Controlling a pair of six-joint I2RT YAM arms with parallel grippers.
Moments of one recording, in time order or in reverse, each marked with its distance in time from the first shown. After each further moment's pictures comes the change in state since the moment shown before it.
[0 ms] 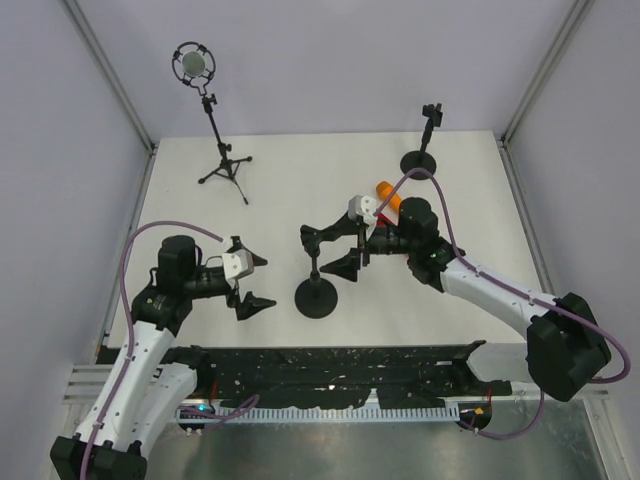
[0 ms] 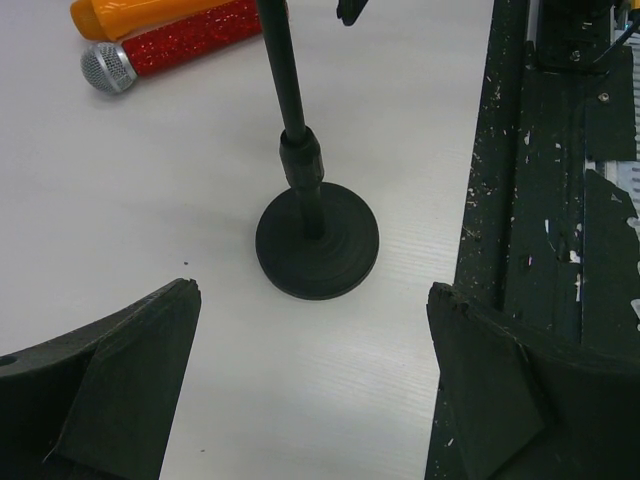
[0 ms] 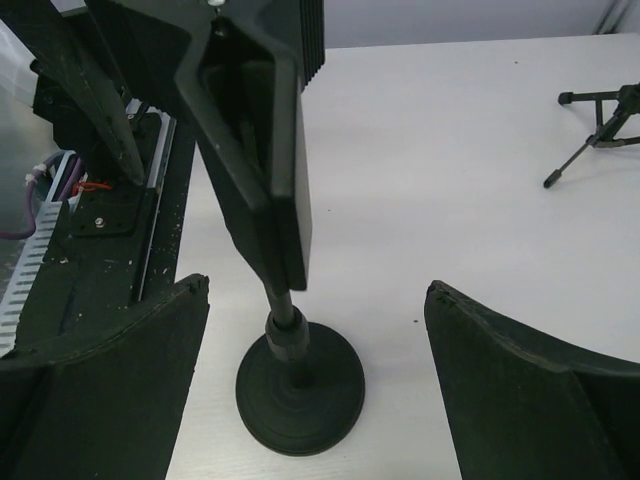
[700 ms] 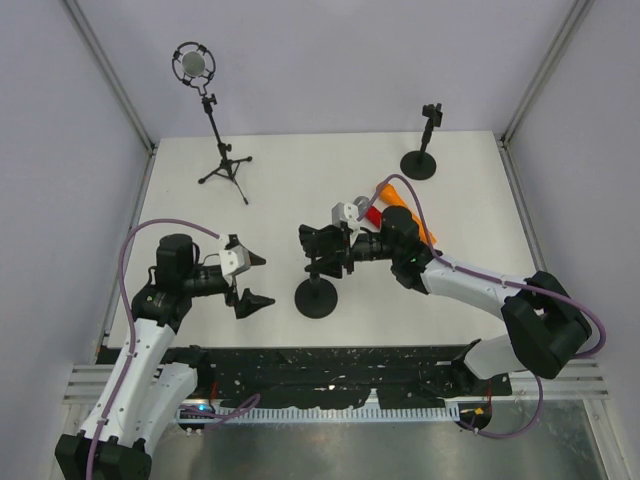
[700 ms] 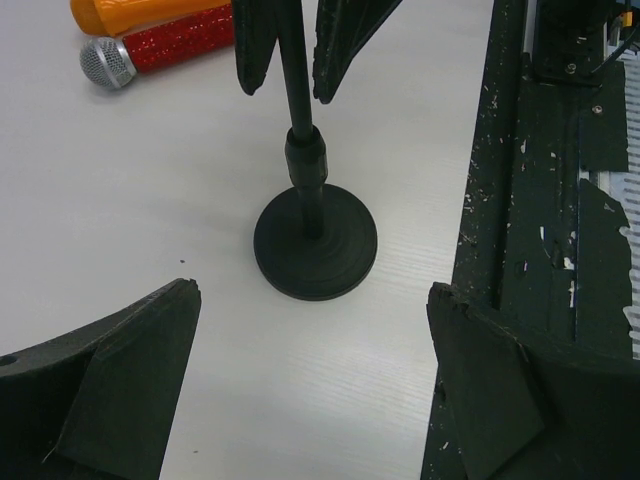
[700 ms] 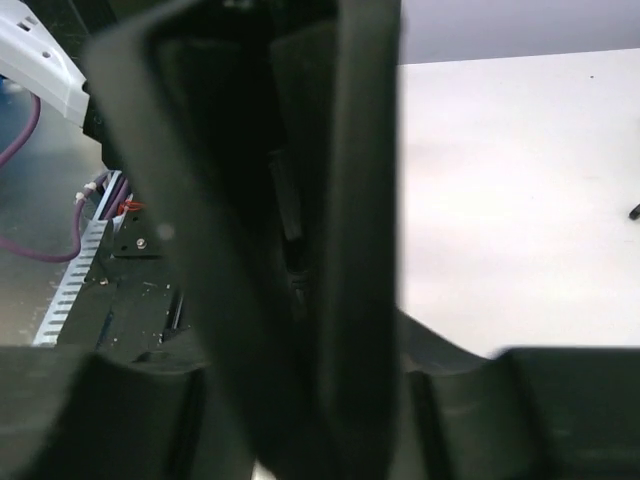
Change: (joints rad) left arm 0.048 0.023 -0.007 0.013 0.048 -0.010; right arm 0.099 0.151 -0.017 0.242 -0.017 0.135
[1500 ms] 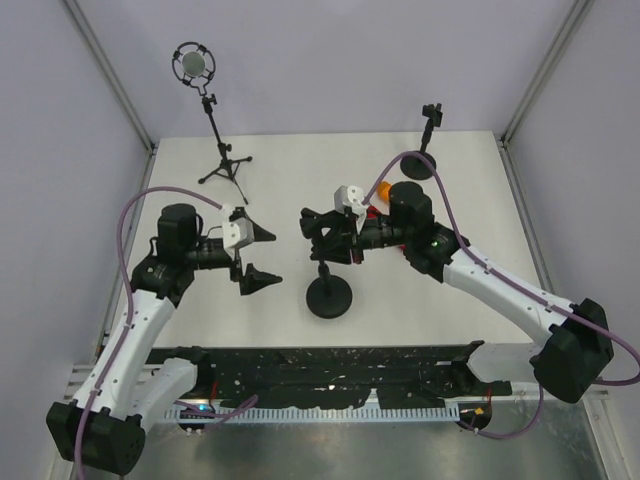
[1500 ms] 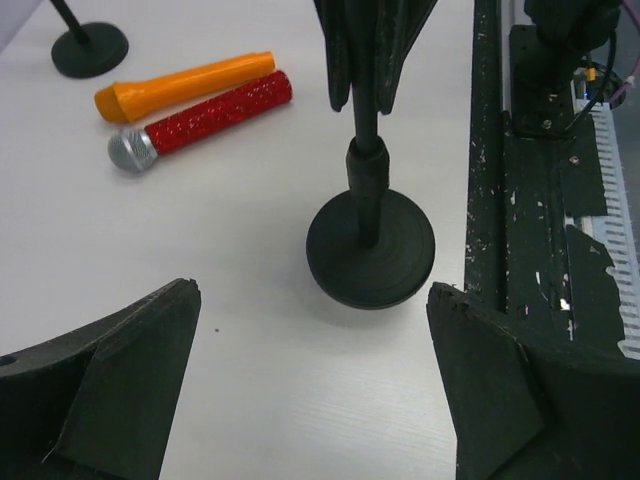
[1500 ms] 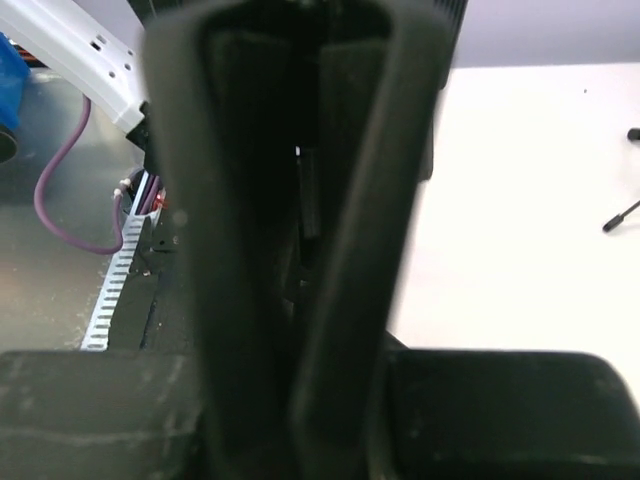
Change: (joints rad) left arm -0.040 0.172 0.188 0.053 0.043 -0.047; right arm 0.002 -0.148 0.228 -0.504 -0.003 -0.119
